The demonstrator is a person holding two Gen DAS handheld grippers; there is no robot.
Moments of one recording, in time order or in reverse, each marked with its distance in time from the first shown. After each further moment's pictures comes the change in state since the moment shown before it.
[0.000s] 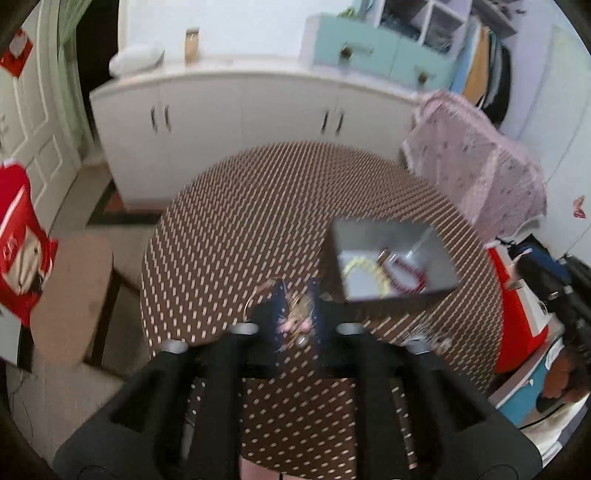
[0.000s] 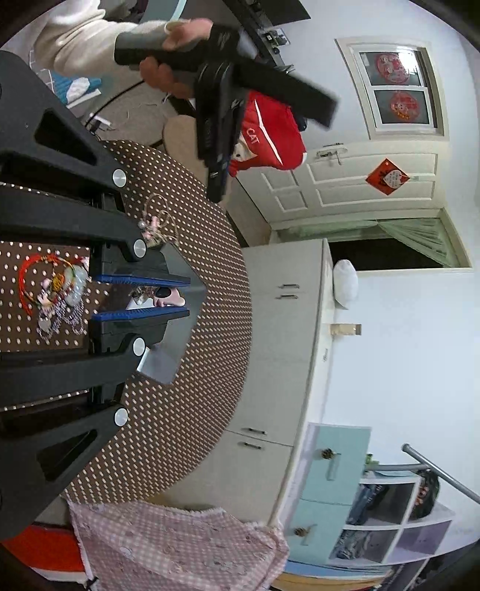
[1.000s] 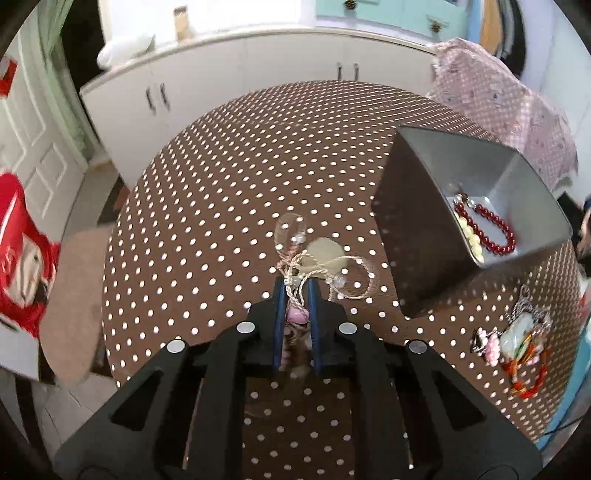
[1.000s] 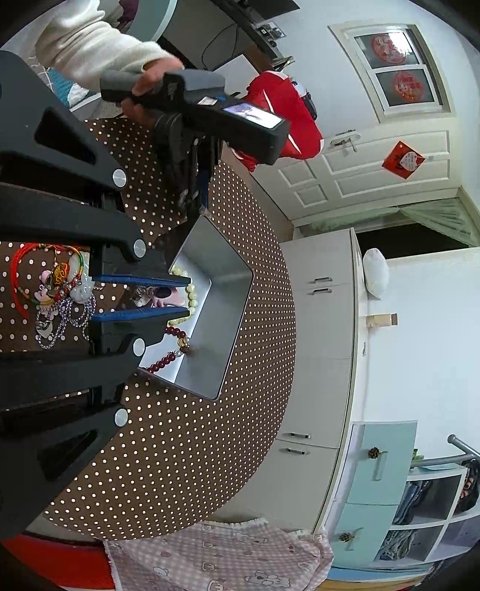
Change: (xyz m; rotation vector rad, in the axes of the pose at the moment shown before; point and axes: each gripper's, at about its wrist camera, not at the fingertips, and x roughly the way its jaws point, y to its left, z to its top) left arm 0.097 0.008 -0.014 0.079 0.095 0.080; right arm 0.044 -0.015 -0.020 0.081 0.097 0.010
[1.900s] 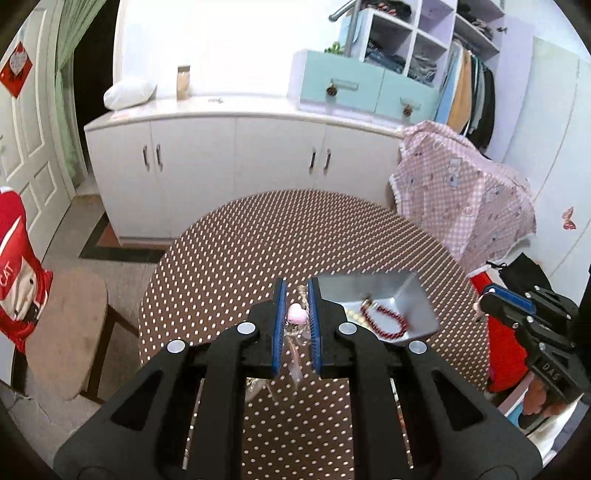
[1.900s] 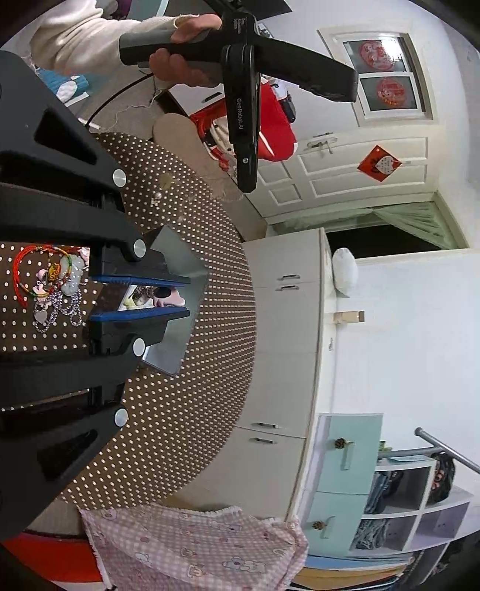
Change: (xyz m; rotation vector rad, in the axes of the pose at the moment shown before) left arm -0.133 -0.011 0.042 -0.041 -0.271 -0.106; right arm -0.054 0.005 0.023 -0.032 -0.133 -0.031
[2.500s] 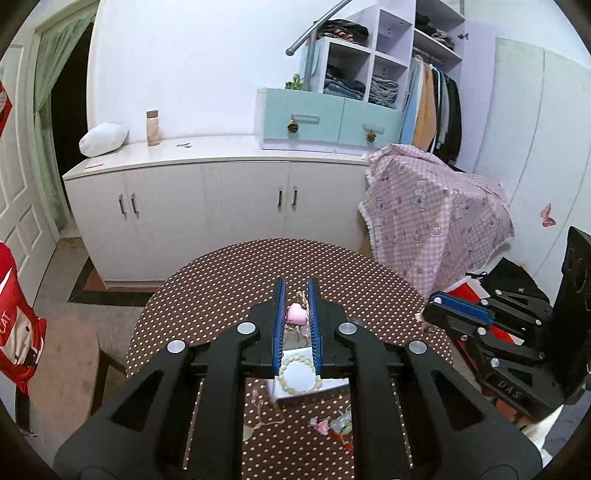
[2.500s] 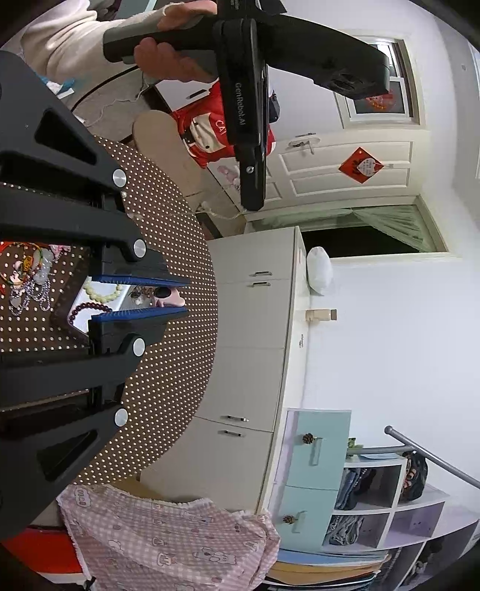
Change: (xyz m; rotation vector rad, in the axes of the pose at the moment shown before) left arm -0.028 -0.056 0.046 0.088 -0.105 -0.069; right arm -0.014 -0.010 0.039 -0.023 -0.077 -0.014
